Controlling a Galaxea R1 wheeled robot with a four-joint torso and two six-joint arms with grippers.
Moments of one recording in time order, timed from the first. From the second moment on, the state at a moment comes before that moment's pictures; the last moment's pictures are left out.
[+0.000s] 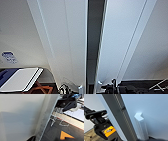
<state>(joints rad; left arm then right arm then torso) 0.70 2.34 -1.21 0.51 0.15 -0.08 -0.60 2.41 -1.26 -0.27 -0.14 0.00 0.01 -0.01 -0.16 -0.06</state>
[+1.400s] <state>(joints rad) 0.74 2.26 -1.13 0.53 0.14 -0.09 -0.68 2.26 -1.12 -0.27 -0.09 -0.01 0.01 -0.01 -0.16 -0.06</state>
